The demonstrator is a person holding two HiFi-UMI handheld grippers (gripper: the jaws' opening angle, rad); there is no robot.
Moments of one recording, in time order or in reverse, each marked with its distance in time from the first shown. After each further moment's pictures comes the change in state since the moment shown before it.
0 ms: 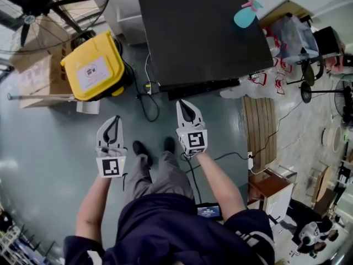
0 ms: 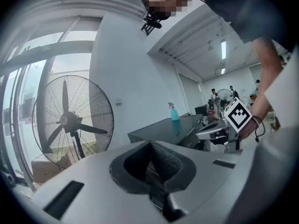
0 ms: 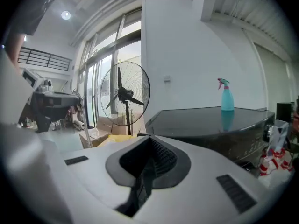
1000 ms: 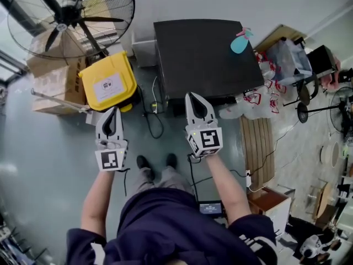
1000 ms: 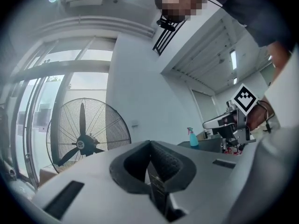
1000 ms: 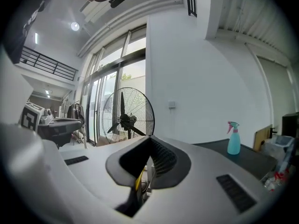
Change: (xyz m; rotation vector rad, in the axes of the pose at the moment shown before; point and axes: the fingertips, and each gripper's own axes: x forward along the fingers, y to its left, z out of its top) left arm -0.033 0.073 0.143 -0.032 -0.216 0.145; right arm -0.035 0.030 0.228 -0.041 -0.199 0.037
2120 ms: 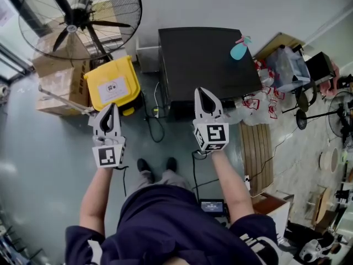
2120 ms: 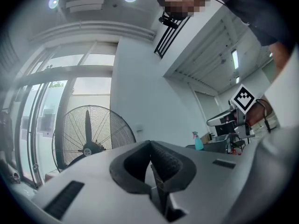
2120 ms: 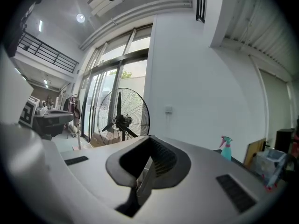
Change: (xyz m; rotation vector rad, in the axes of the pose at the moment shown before) left arm -0.017 0.028 0.046 0.021 -0.039 0.039; right arm -0.009 -0.007 0.049 -0.088 0.013 -0.057
